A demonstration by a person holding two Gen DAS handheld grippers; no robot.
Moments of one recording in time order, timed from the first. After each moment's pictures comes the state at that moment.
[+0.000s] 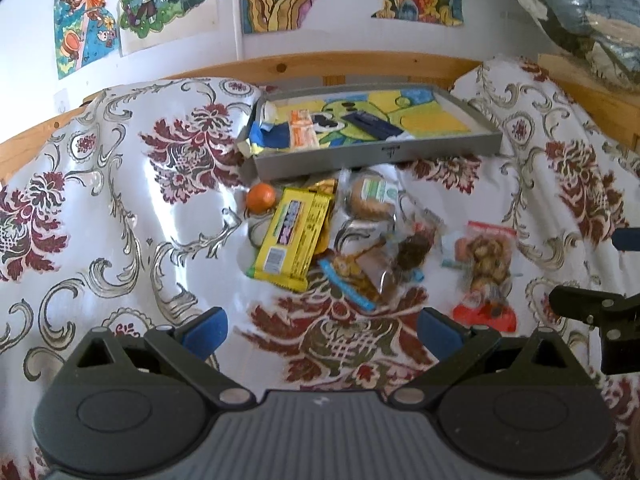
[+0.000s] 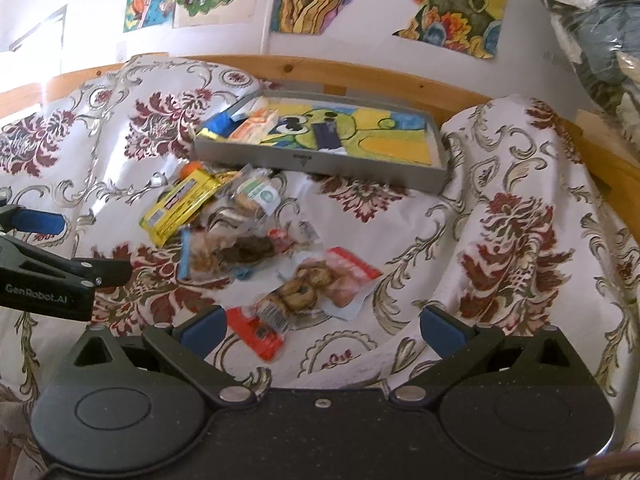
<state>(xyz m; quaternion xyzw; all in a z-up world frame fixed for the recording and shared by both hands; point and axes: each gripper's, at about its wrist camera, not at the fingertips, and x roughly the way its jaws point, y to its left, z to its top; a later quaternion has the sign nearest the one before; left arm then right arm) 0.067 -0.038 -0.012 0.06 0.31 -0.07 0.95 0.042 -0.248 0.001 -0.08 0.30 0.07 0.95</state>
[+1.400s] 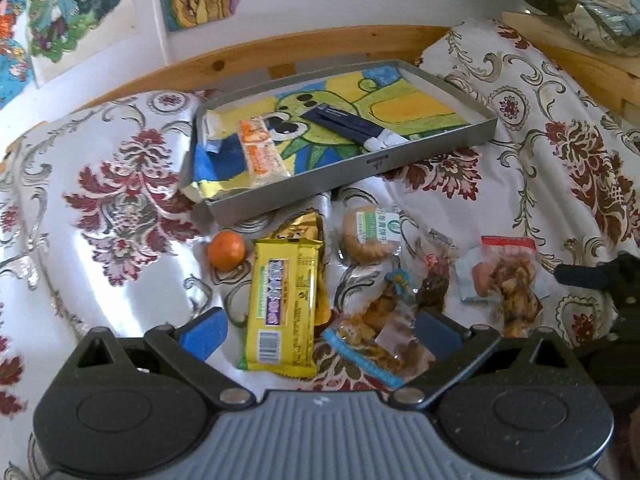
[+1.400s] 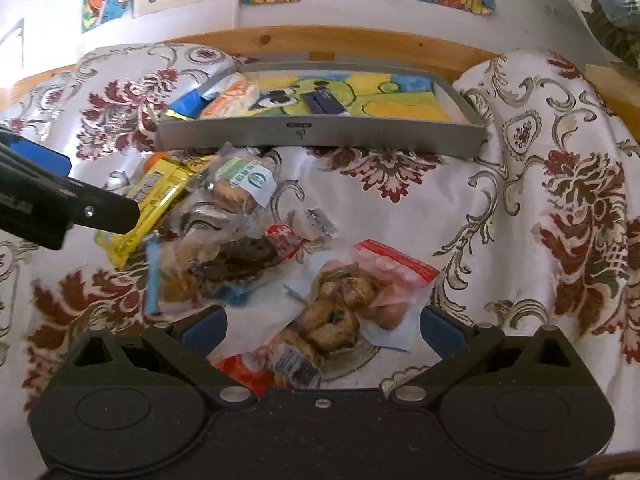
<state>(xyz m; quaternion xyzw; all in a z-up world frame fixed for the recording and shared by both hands) 0.171 -0.039 0.001 0.13 0.35 -0.16 0.91 0.124 -0.217 -0.057 -0.03 0.32 0.03 0.95</state>
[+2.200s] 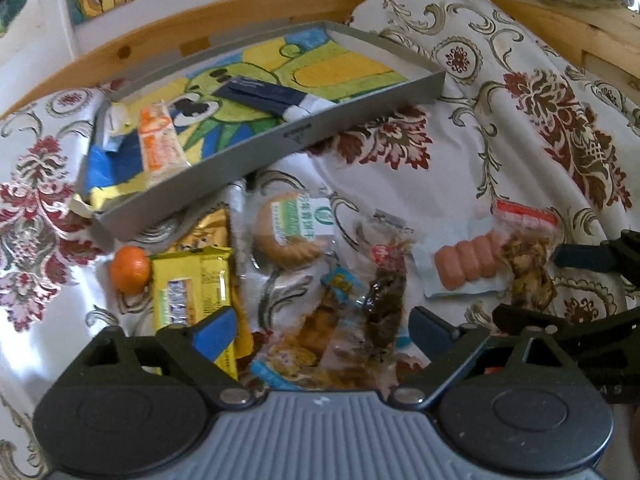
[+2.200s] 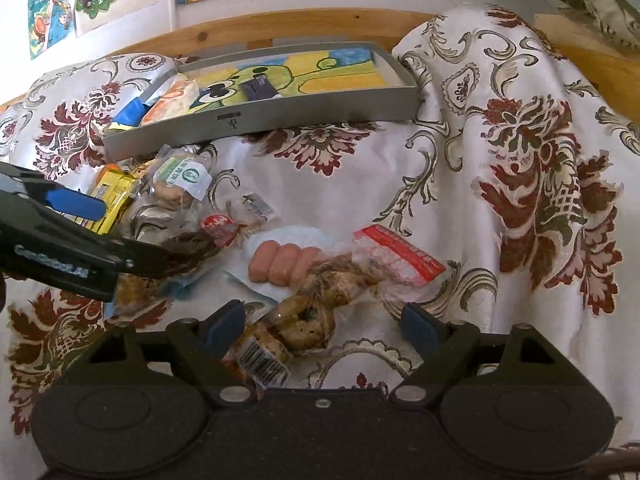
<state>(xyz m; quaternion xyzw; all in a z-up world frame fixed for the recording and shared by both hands) 0.207 -0.080 -0.035 0.17 0.38 -0.24 0.88 0.117 -0.252 -0.057 0.03 0.34 -0.02 0.94</state>
